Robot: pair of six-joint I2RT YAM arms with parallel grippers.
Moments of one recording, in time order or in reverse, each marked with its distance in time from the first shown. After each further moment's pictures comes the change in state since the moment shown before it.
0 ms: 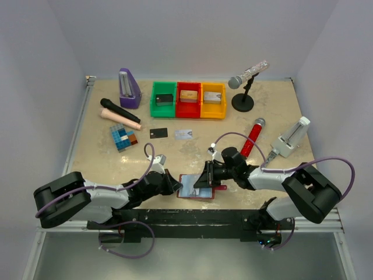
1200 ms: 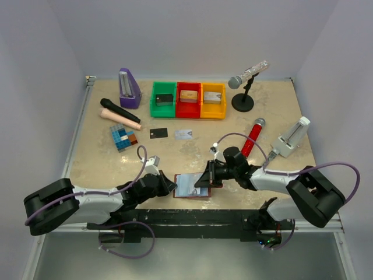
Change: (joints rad) left arm -0.003 -0.114 -0.041 -0.104 -0.083 -0.034; right arm -0.013 -0.041 -0.004 -0.035 -0.001 0.058
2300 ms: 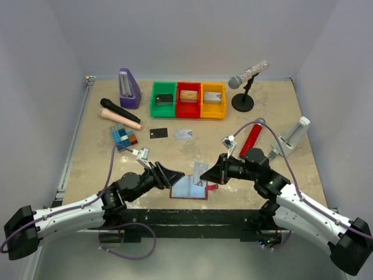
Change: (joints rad) left arm 0.002 -0.500 0.055 -0.130 0.055 0.071; right arm 0.012 -0.592 0.055 -0.301 0.095 -0.219
